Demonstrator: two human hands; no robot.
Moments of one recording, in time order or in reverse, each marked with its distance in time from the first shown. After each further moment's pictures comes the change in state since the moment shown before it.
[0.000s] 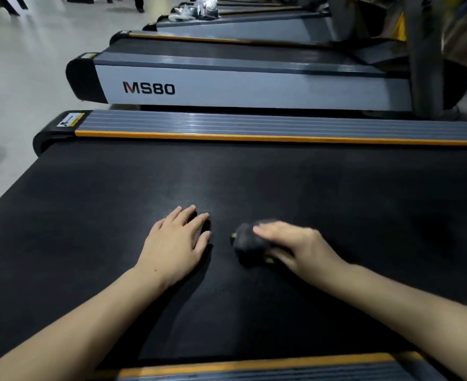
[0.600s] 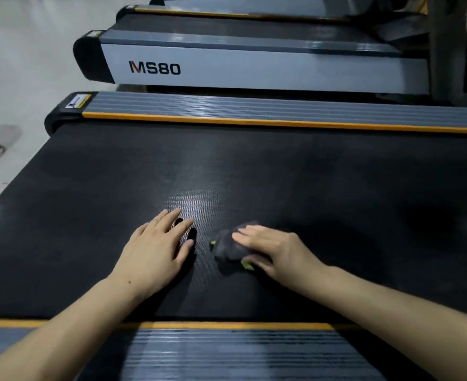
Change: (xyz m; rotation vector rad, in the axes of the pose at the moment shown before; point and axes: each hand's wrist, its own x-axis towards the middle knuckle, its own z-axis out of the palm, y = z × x) left_hand -0.064 0.012 -0.024 0.050 -0.110 -0.021; right_hand -0.026 -0.023 0.006 0.041 -0.111 -0.094
